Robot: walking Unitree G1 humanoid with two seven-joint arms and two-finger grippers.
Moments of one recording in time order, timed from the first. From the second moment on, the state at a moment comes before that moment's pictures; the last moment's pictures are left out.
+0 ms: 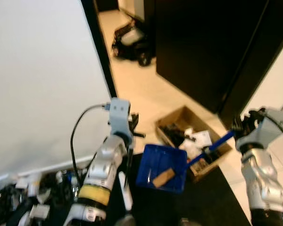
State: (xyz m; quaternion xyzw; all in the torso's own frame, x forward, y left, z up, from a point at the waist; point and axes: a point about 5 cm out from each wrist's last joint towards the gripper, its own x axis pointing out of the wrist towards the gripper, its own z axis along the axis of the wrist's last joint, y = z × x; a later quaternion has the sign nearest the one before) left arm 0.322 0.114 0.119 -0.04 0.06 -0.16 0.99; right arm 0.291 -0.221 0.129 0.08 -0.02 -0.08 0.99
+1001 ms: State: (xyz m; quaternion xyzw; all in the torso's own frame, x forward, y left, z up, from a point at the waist) left arm 0.324 0.118 0.121 -0.04 0.05 -0.15 0.99; right arm 0.295 -0.231 0.239 0.13 -0.22 -0.02 0.97
